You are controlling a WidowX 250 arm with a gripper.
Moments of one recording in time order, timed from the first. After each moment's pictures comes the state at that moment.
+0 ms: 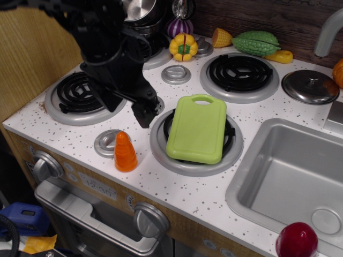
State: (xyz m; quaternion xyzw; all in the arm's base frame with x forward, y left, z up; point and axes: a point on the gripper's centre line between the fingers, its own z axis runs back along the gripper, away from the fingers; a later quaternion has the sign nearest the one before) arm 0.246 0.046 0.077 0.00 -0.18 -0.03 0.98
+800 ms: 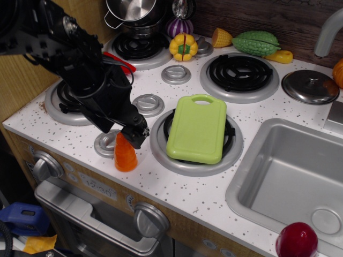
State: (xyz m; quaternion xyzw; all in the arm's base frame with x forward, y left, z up) arm 0.234 0.055 0.048 -0.02 -0.20 -0.04 0.98
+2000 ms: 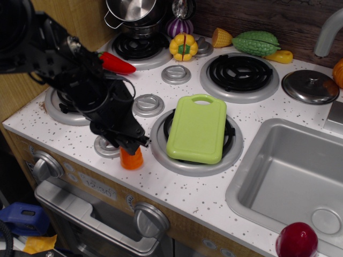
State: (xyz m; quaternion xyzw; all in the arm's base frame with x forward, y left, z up) arm 0.237 0.050 0.038 -0.02 -0.19 -0.03 0.98
